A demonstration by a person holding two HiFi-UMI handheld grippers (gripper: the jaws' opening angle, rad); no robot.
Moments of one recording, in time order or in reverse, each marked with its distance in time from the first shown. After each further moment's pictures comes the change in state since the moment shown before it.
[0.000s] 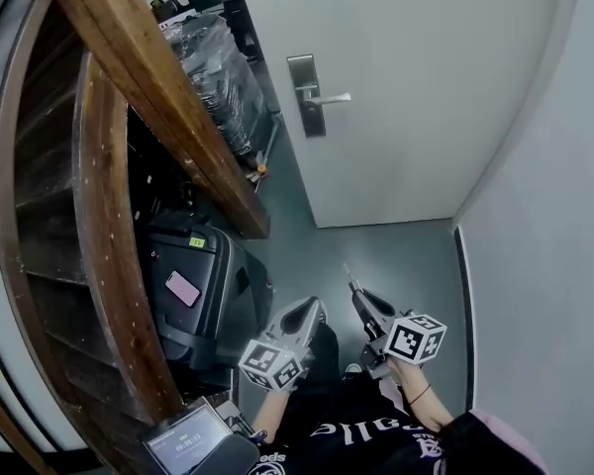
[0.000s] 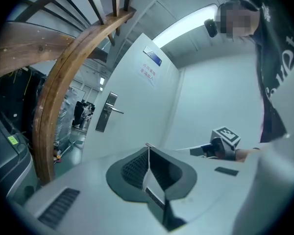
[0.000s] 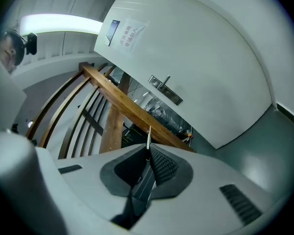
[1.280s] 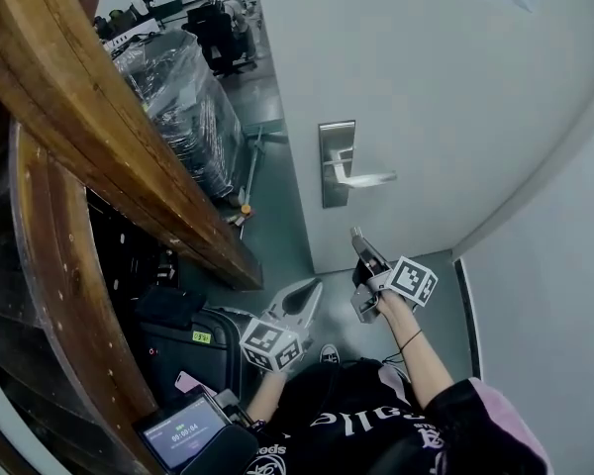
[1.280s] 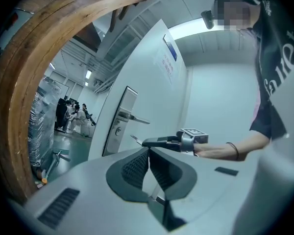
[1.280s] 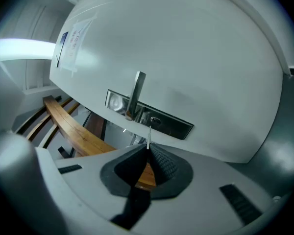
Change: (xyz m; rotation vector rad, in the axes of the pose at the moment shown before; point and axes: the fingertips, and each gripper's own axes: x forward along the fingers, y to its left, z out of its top) left arm 0.209 0.262 0.110 0.036 0.041 -0.187; right arm 0.339 -0.119 0.228 0.291 -0.275 -0.040
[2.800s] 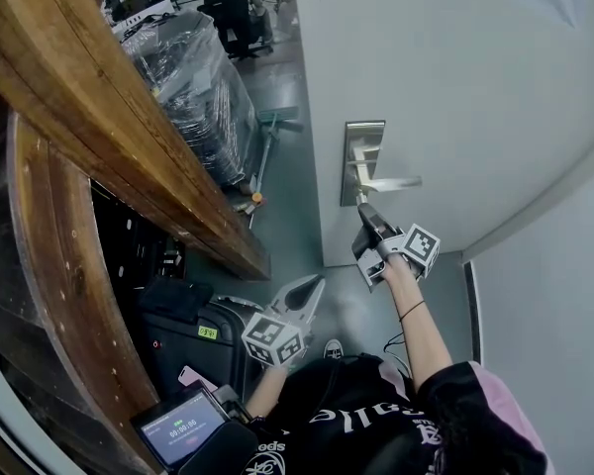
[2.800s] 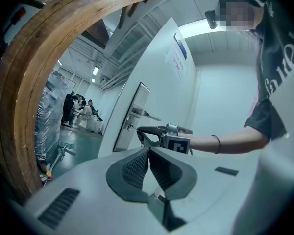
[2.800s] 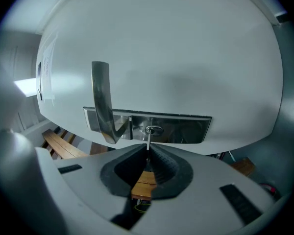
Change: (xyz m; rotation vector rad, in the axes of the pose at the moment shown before) left arm 0.002 0.046 -0.008 -0.060 0.025 0.054; right arm 0.089 -0.013 0.032 0.298 -0.028 0.092
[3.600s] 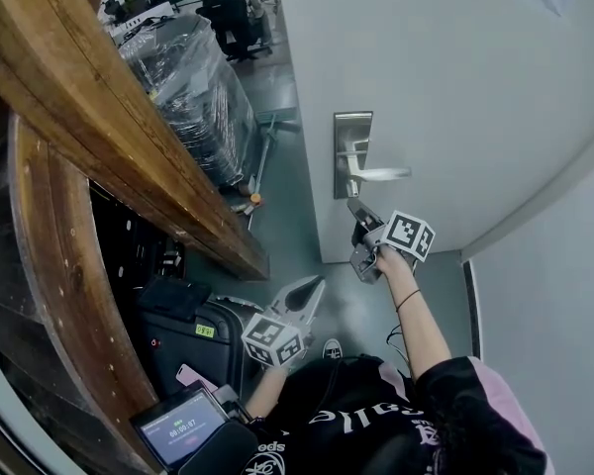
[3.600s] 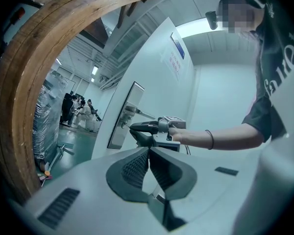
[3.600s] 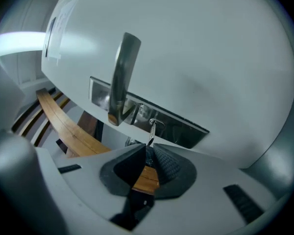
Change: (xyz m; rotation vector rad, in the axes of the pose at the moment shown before) left arm 0.002 -0.019 -0.008 0.004 0.006 -0.010; right arm 0.011 0.003 -0.005 -0.326 0.141 -0.098
